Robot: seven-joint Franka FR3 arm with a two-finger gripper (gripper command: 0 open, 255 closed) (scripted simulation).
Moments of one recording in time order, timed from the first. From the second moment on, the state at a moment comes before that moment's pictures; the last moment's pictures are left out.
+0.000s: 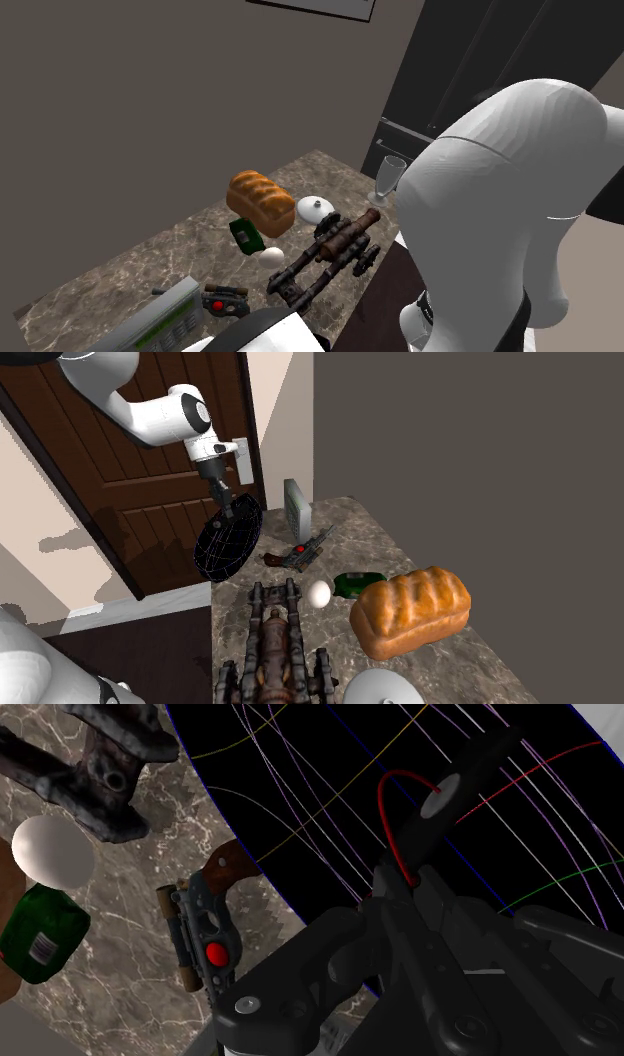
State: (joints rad) arm 0.89 0.30 0.35 -2.01 -0.39 1.97 0.95
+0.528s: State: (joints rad) arm 0.90 0.30 0.35 -1.98 -0.38 1.94 0.94
